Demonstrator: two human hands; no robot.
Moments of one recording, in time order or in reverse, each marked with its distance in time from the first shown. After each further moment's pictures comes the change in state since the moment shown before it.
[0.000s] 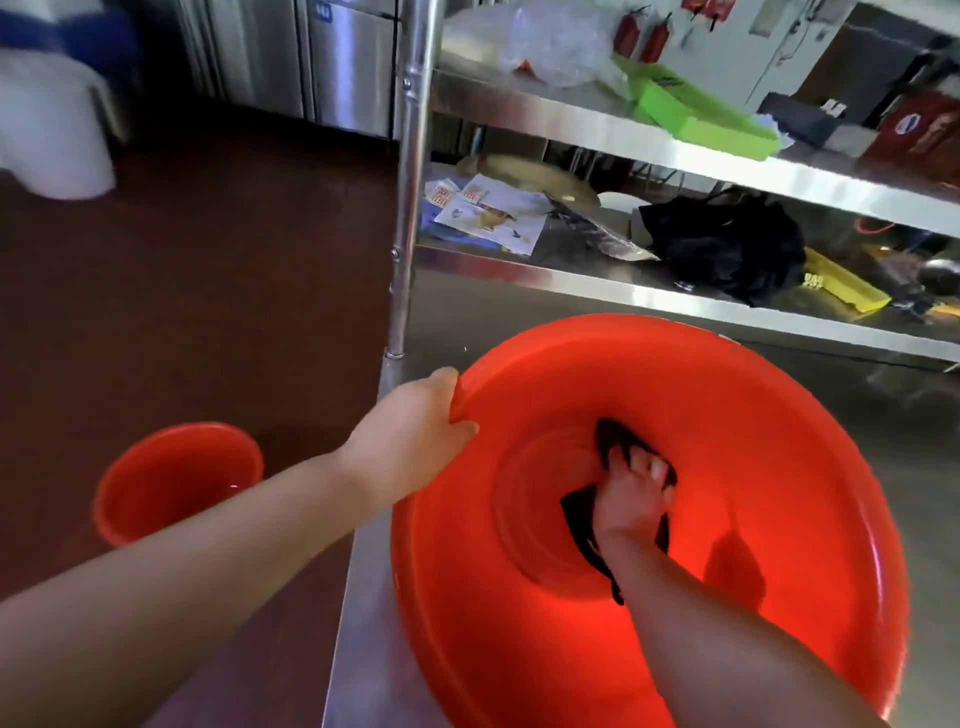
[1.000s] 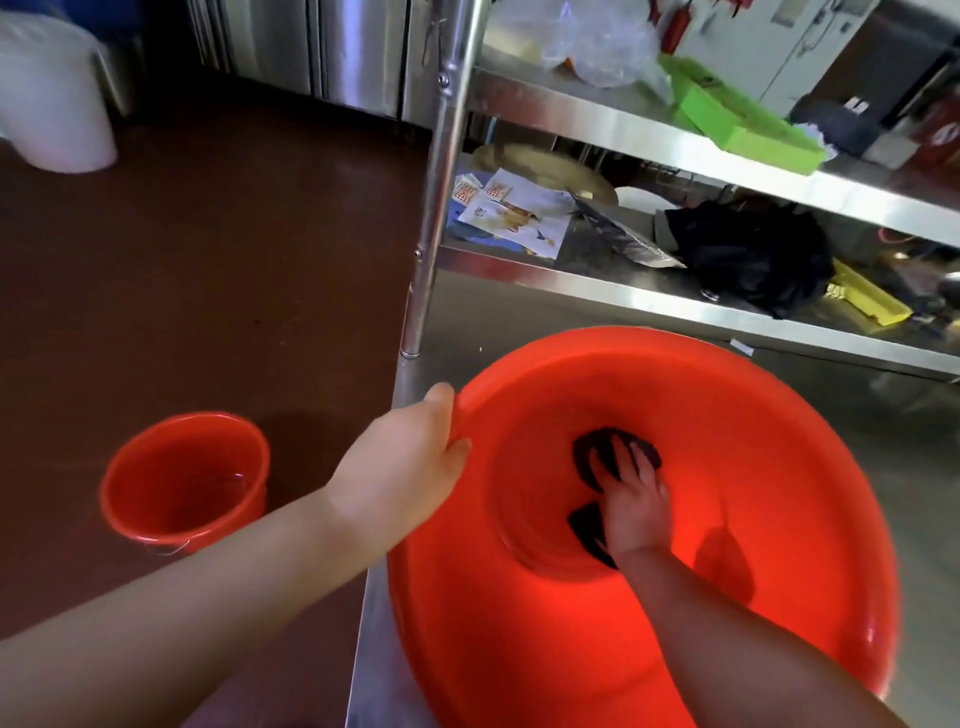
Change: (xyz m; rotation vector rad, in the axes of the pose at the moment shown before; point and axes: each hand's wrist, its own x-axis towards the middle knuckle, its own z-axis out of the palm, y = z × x) left_hand -0.015 -0.021 -0.018 0.064 0.054 0.016; right_hand -0.003 -0.011 -0.008 -0.084 -0.039 -0.423
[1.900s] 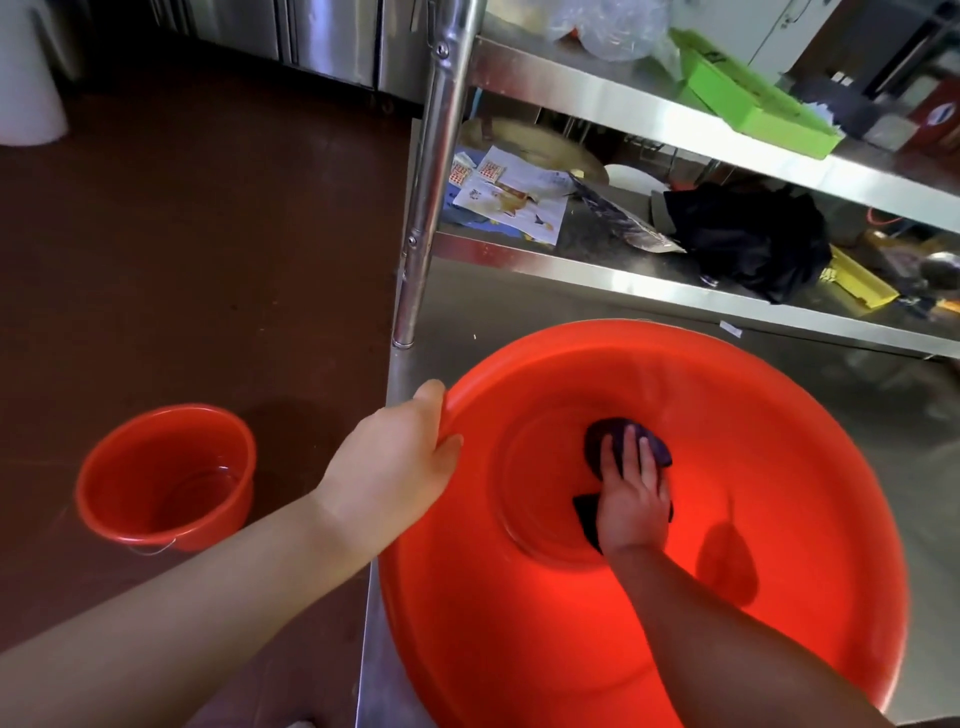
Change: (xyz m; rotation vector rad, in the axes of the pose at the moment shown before) left_hand 0.008 -0.022 -0.006 -0.056 -0.031 0.000; right_hand -0.004 -0.021 0.005 0.001 0.018 0.138
